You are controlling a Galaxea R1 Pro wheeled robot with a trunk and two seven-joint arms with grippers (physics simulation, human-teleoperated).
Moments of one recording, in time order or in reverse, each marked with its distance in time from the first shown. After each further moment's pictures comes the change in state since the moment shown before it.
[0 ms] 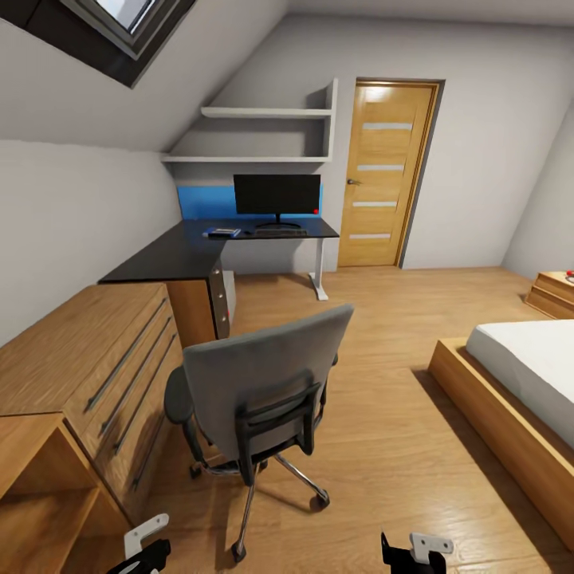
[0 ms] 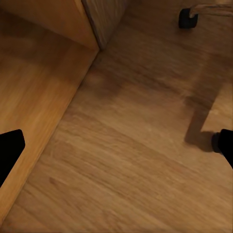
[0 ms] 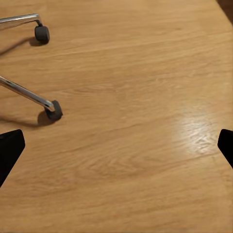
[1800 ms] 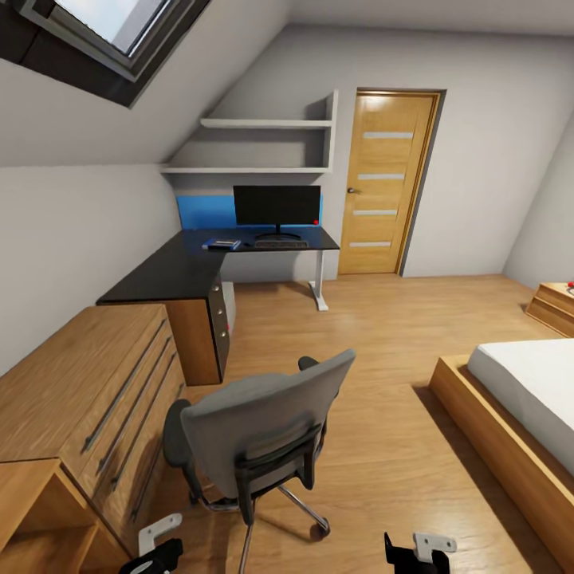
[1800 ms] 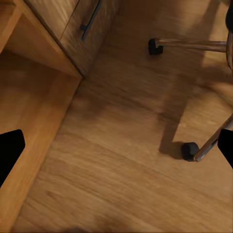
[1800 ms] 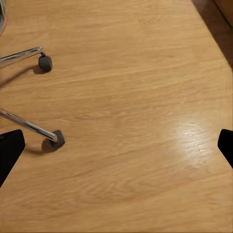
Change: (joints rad) left arm 0.000 -0.024 -0.074 0.000 0.004 0.004 0.003; right arm -0.001 -0.013 0.003 -0.004 -0.001 0.008 0.000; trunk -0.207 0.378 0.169
